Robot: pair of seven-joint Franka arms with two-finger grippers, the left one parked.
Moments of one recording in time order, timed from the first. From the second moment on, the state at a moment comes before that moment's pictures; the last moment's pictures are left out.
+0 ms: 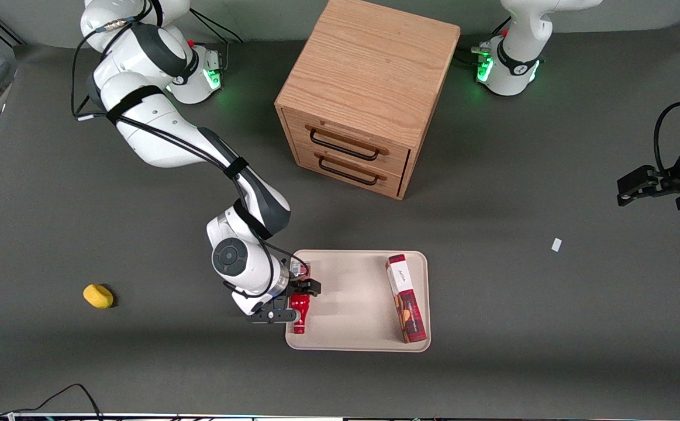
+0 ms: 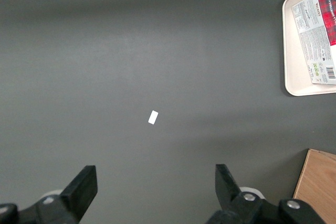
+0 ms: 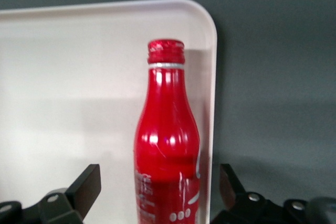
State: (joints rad) arm 0.21 1.07 0.39 -1.10 -0.24 2.28 0.55
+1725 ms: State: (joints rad) arm 0.01 -0.02 -0.02 -1.63 0.03 1.68 0.06
